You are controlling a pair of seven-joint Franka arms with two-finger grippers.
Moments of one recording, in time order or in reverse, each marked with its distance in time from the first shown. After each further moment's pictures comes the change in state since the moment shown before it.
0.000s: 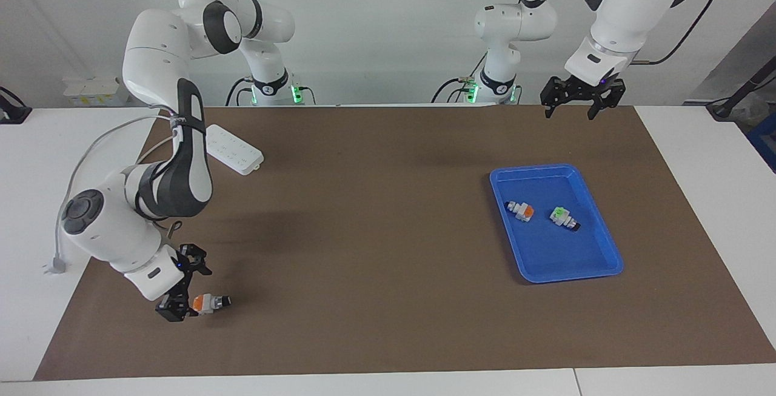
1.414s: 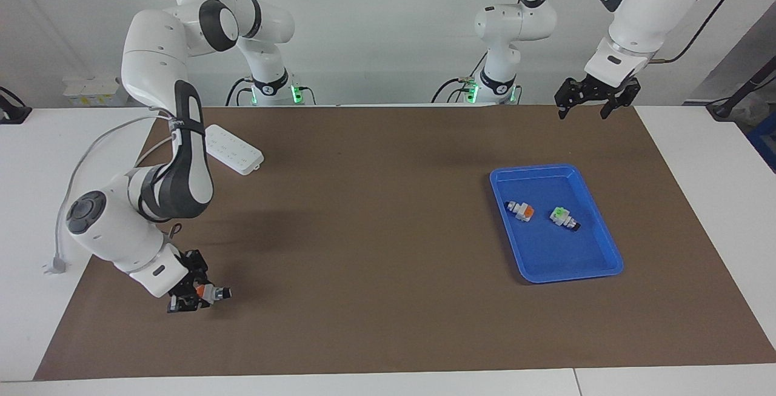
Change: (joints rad) left arm 0.040 0.000 0.014 0.000 0.000 -0.001 -0.001; right arm -0.028 -0.047 0.029 -0.081 0.030 0.035 -0.090
